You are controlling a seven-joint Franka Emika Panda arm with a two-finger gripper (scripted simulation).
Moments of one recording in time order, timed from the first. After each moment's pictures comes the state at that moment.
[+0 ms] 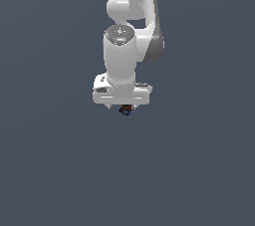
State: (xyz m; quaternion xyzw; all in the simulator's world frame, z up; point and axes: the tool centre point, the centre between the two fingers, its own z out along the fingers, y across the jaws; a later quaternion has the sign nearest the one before) arm 0.009 -0.022 0.182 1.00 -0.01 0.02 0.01
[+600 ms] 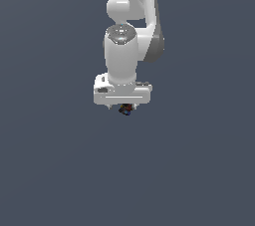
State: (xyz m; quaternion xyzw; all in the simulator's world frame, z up) arm 0.008 -0.021 0.183 1.00 0.02 0.02 0.01
